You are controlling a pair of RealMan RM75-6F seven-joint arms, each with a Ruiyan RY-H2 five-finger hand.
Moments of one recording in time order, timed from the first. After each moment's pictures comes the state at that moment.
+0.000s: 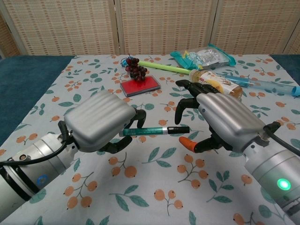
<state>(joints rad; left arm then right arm) -0.60 -1.89 -0.05 -1.33 1.56 1.23 0.76 0.37 -1.93 0.11 -1.36 -1.57 1.30 -0.37</state>
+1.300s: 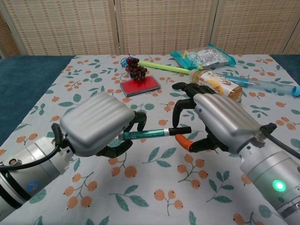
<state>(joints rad) -0.58 -1.86 -0.04 -1.39 1.59 1.23 0.76 0.39 -1.95 0.10 -1.36 -1.54 1.32 -0.36</state>
